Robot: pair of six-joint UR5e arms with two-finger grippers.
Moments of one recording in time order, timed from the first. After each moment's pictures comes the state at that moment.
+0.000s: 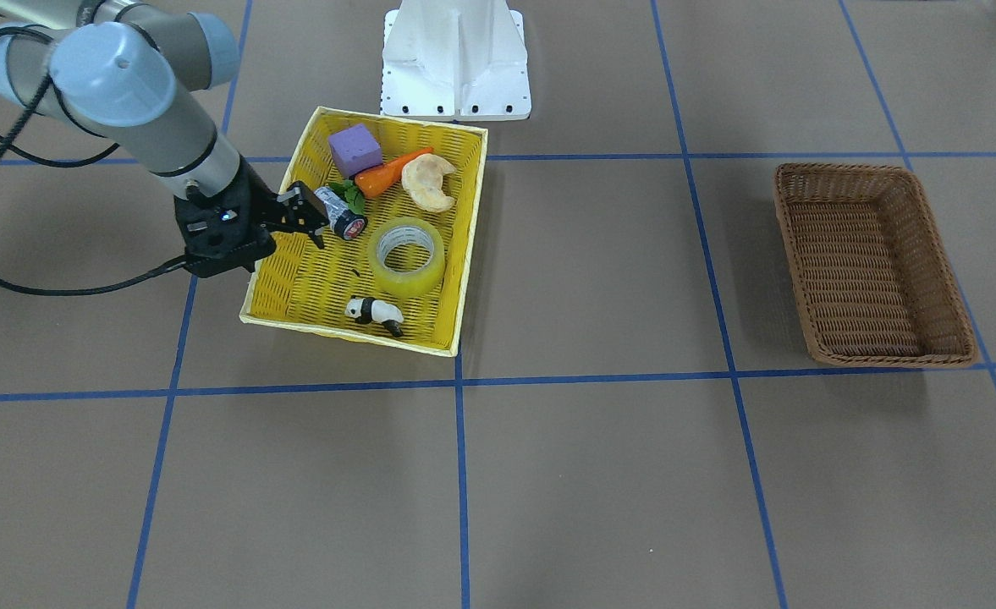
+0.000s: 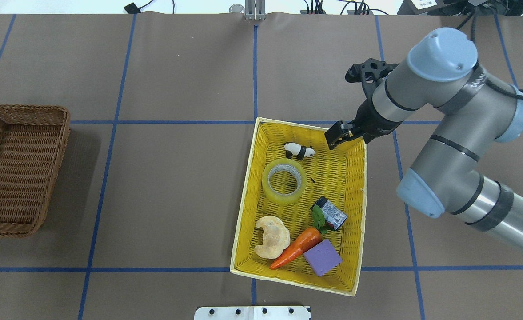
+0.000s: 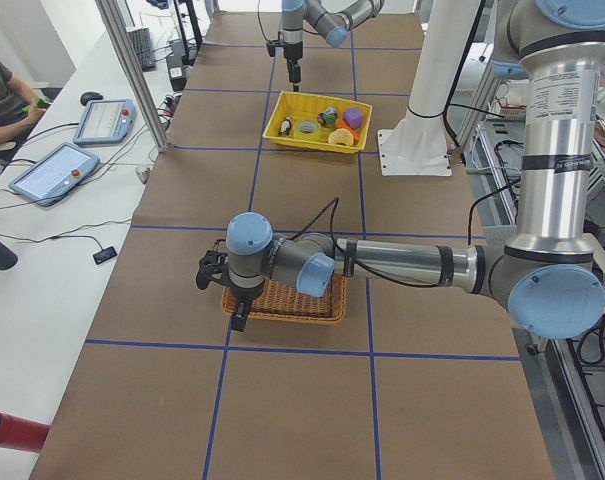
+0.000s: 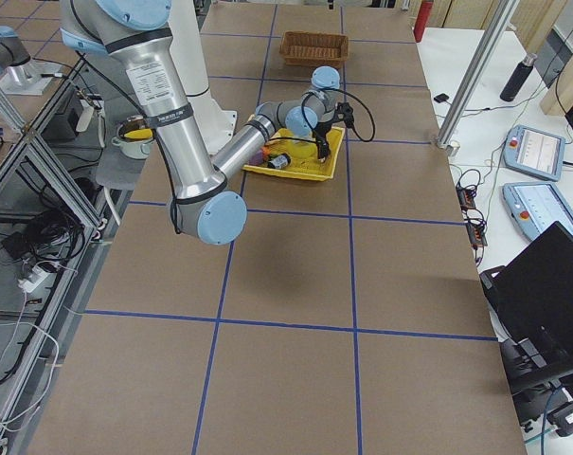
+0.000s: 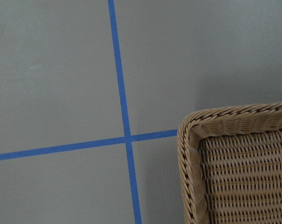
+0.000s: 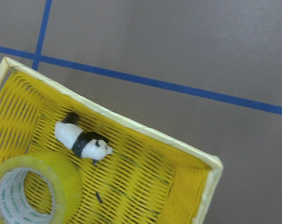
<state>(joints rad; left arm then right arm) -1.43 -1.55 -1.62 -1.89 -2.29 -0.20 0.72 -1.11 1.82 -1.47 2.14 0.85</state>
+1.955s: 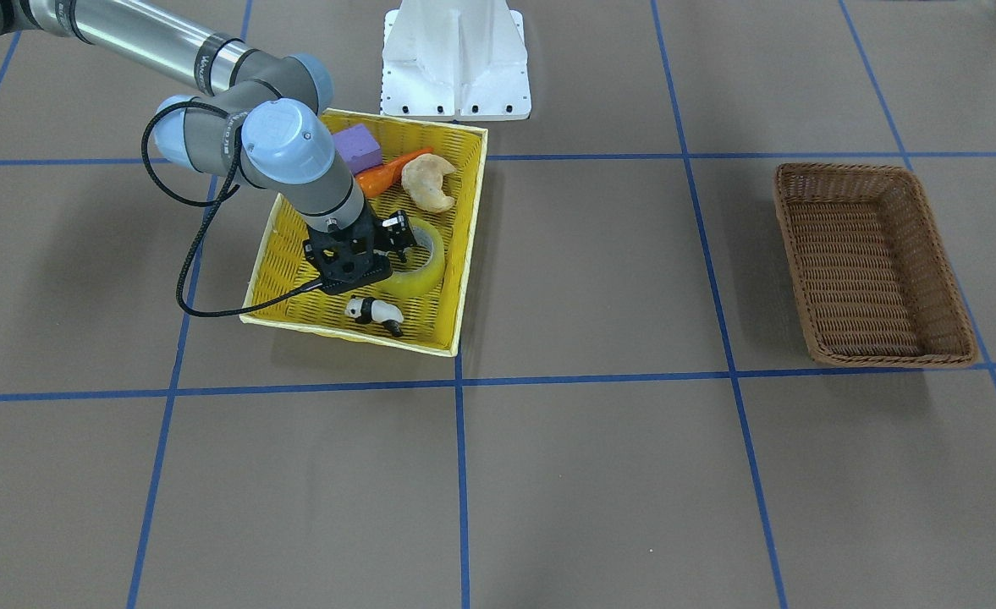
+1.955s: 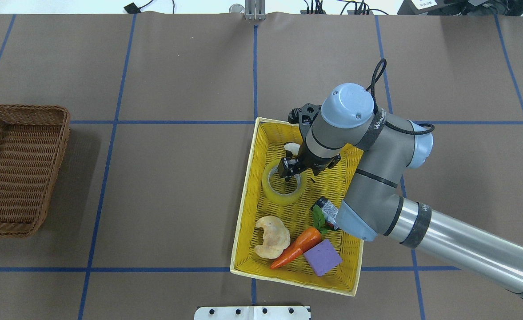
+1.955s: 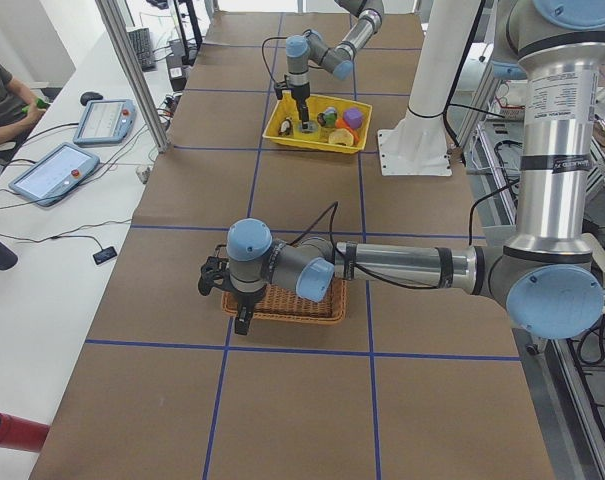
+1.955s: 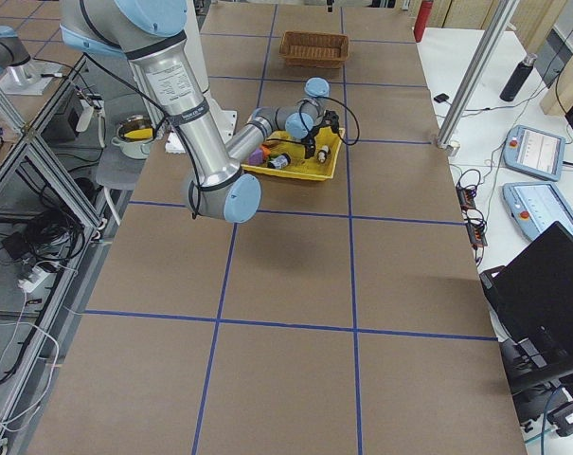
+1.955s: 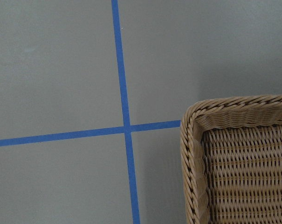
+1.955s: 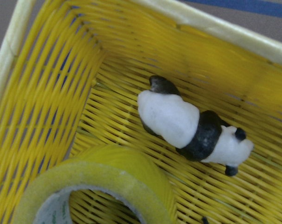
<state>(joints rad) -1.42 -1.55 -1.61 -1.90 -2.30 -0.23 0.58 -0.99 1.58 -1.35 2.09 0.95</state>
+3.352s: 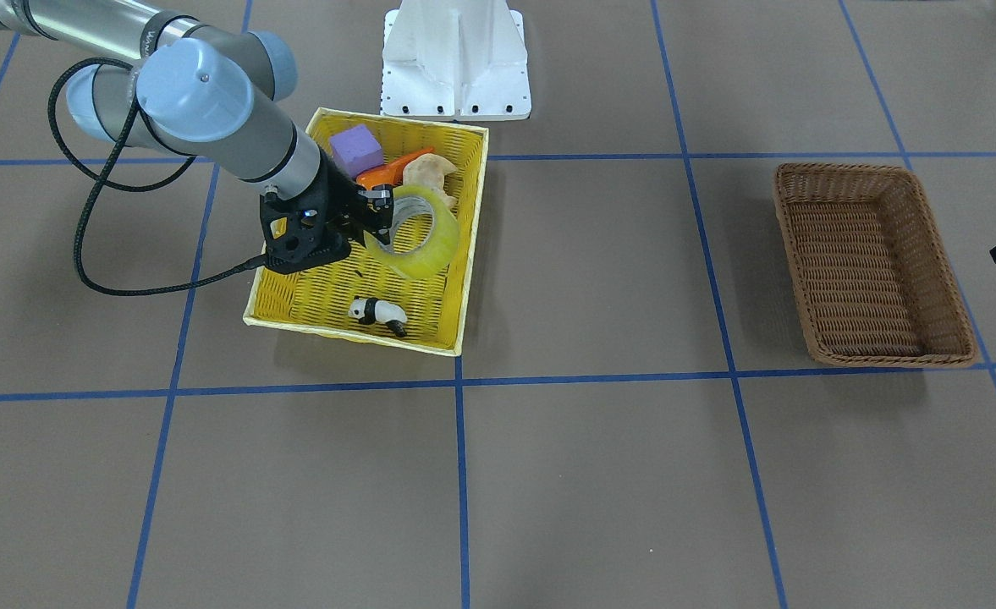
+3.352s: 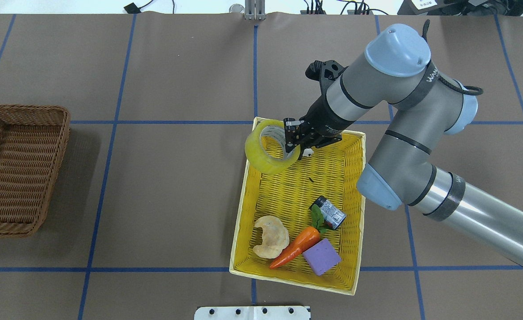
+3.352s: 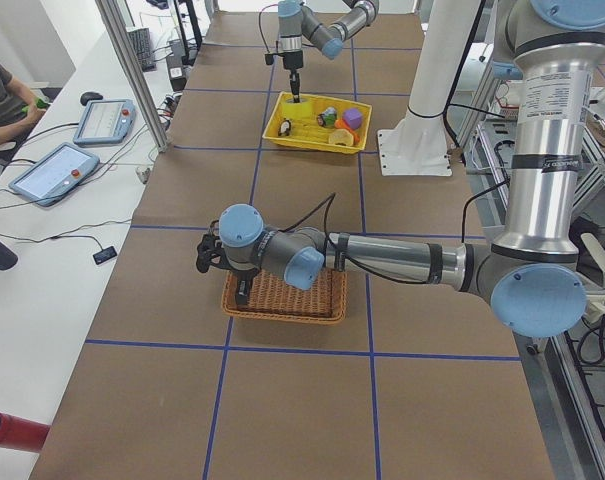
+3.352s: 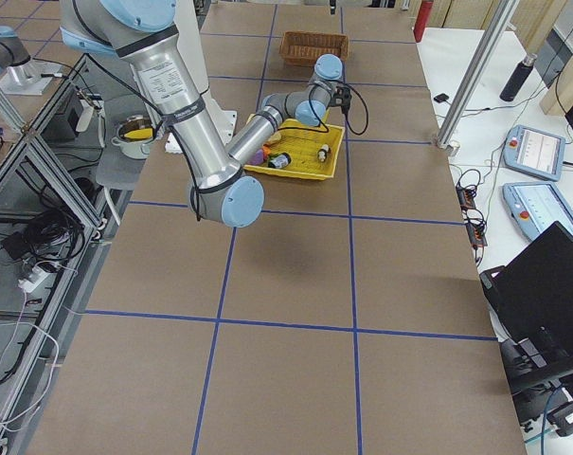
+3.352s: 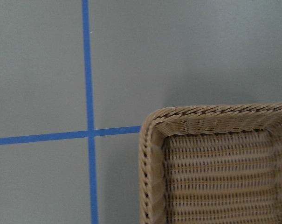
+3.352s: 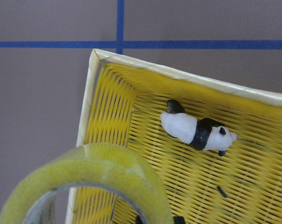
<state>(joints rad) -1.39 -1.60 -1.61 -1.96 -2.51 -0.41 0.71 -1.00 1.70 -1.17 2.30 1.27</state>
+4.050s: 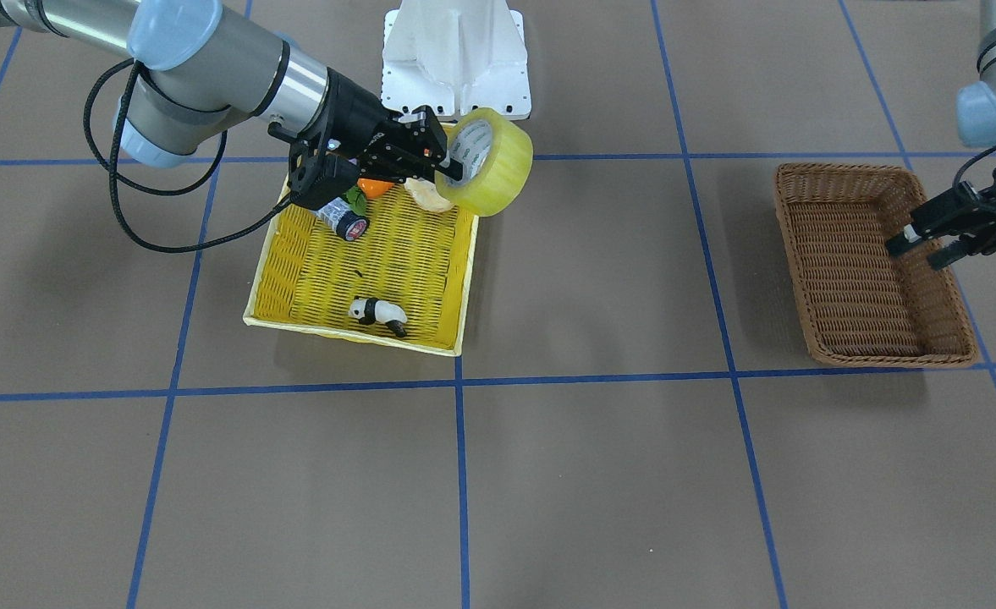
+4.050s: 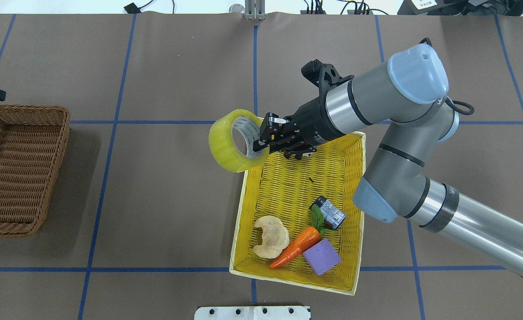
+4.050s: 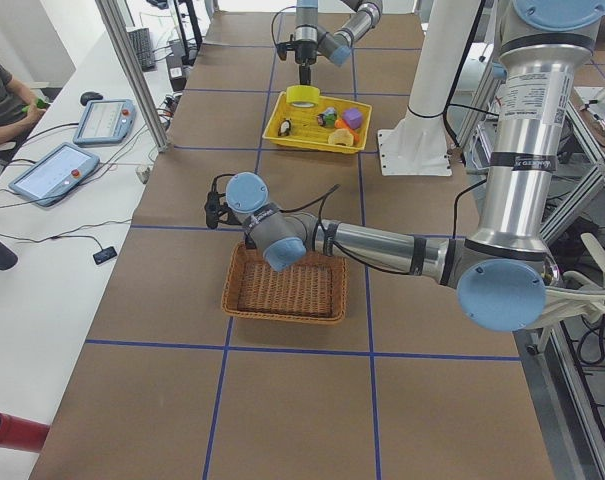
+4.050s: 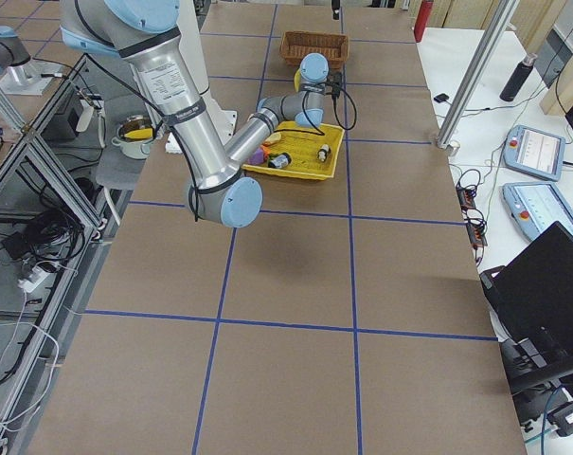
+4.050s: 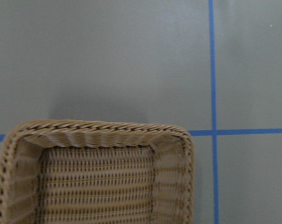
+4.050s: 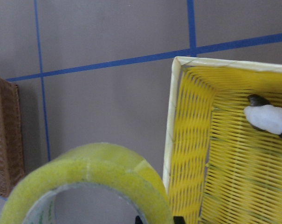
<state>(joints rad) -1.28 -1.67 -1.61 -2.41 -2.62 -0.99 0.63 -1.03 1.70 -0.55 2.16 1.75</state>
